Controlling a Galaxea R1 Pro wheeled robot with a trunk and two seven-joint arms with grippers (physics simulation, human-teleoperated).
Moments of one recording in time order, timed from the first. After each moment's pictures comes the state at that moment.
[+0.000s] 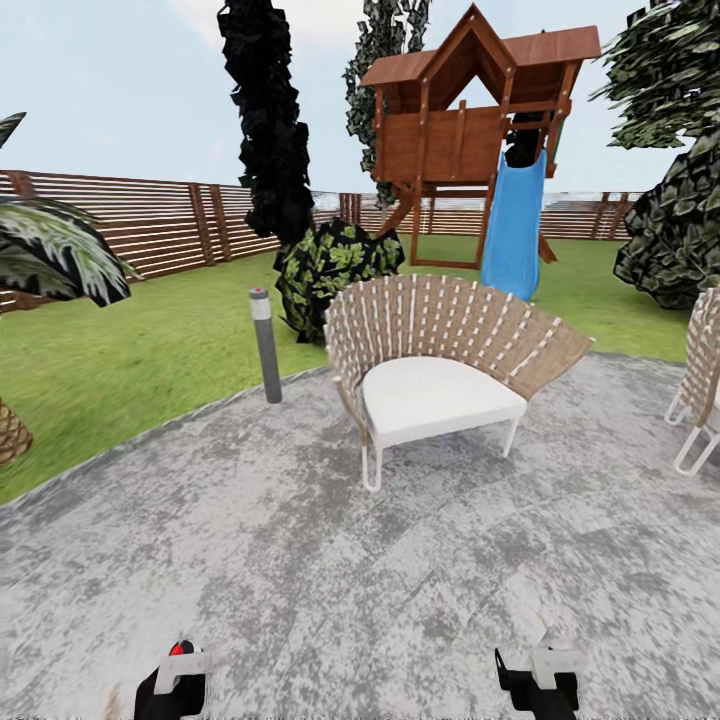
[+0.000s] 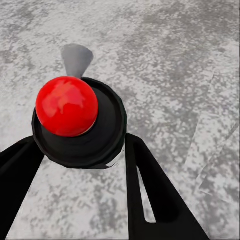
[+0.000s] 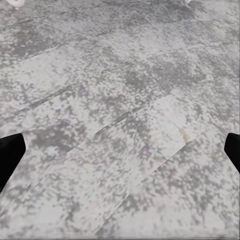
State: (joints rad) left arm -0.26 0.10 0.05 -0.43 0.03 -0.37 0.01; right arm -0.34 -0.09 -0.06 -0.27 0.11 -0.52 -0.07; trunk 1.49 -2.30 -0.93
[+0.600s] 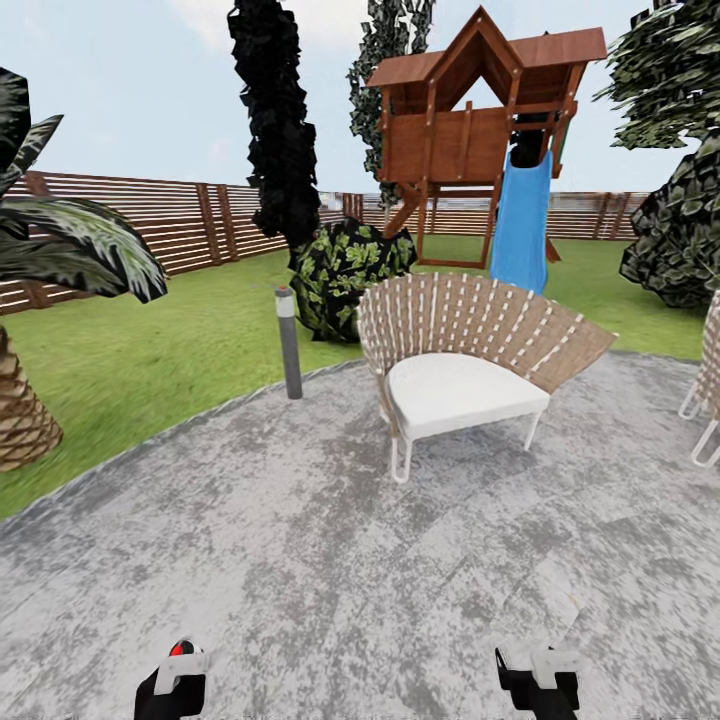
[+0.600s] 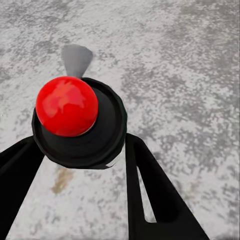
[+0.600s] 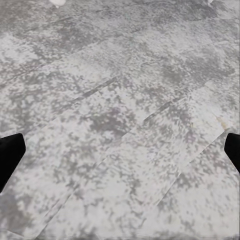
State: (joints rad) left arm -0.26 0.10 0.05 -0.43 0.03 -0.37 0.01; right arm -0.34 -0.09 -0.06 -0.27 0.11 -0.52 -0.07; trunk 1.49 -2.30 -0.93
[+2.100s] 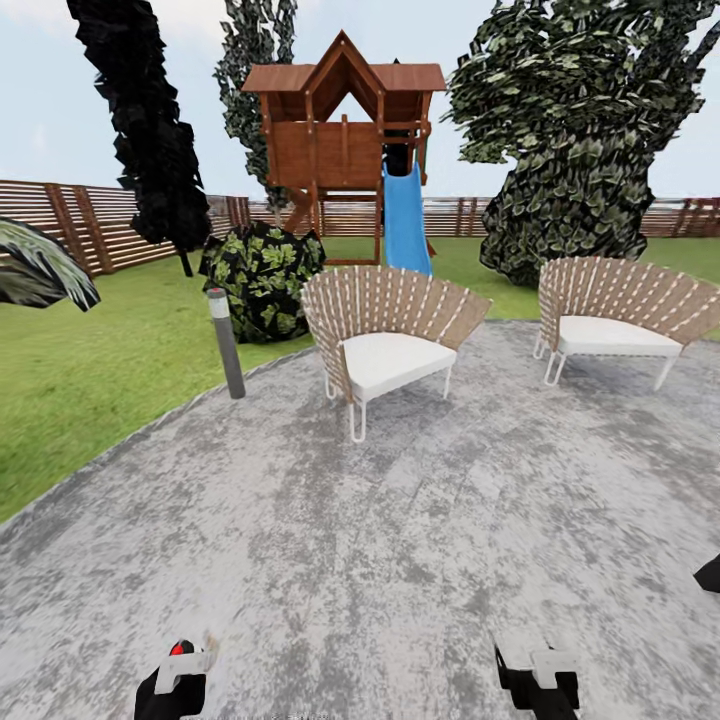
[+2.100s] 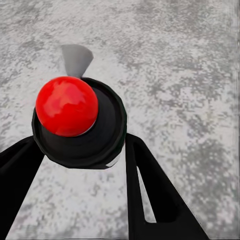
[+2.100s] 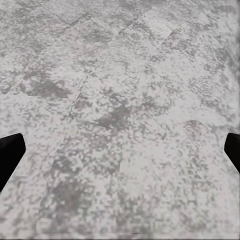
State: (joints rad) left arm -0.26 0.10 0.05 -0.43 0.04 -0.36 0.01; right arm -0.34 -0.09 -0.06 -0.27 0.11 -0.52 -0.07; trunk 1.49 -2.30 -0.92
